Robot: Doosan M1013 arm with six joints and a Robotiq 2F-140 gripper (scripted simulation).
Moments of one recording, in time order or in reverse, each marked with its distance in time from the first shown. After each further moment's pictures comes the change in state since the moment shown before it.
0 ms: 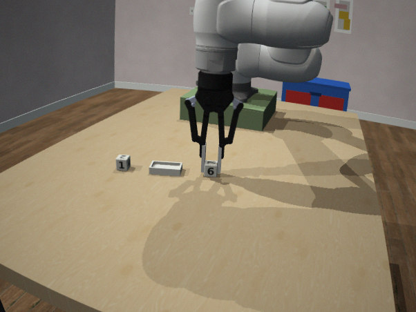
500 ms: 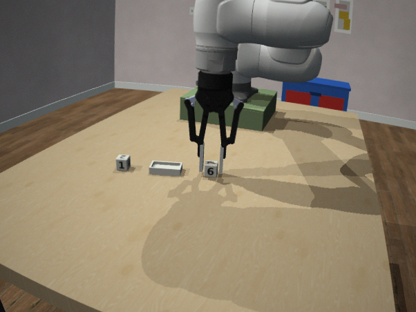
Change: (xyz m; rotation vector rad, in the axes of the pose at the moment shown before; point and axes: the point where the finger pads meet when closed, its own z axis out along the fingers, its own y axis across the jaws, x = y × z) arm 0.000 0.000 0.000 0.000 0.000 0.000
